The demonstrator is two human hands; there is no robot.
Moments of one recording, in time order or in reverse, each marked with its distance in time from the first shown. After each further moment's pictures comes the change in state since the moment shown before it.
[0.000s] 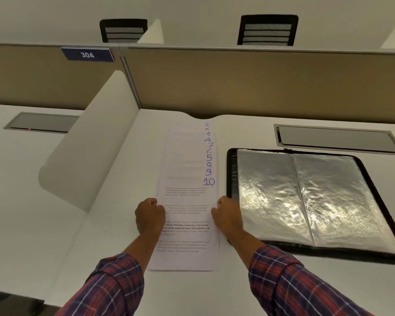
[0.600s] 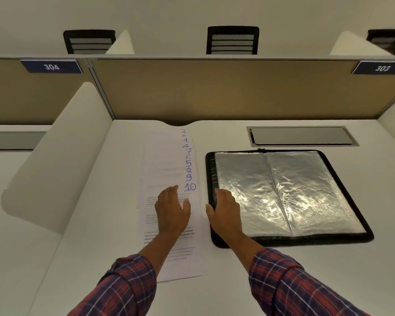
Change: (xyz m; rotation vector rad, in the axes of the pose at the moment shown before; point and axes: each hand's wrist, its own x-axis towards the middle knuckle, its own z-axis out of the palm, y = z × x) left_hand -0.050 0.063 0.058 0.118 -0.089 0.601; right_hand -0.009 0.021 -0.031 -0.157 0.266 -0.254
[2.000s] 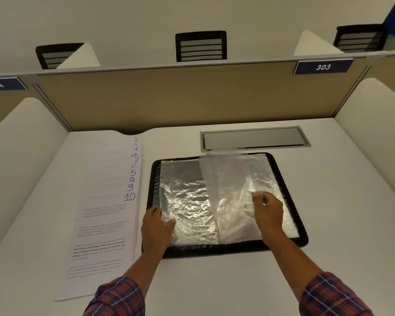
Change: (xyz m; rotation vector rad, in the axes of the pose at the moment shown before) left_hand -0.060 0.124 0.119 0.073 -0.155 -0.200; right_hand 0.022 0.238 -0.216 0.704 0.275 0.460
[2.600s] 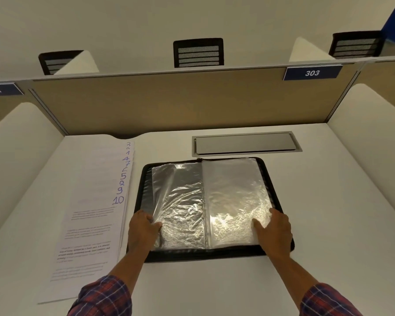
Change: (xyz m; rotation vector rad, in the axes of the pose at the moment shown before) left_hand -0.002 0.028 -0.009 -0.087 0.071 -0.080; right_hand 0.018 0.069 -0.063 -0.622 0.001 -0.090
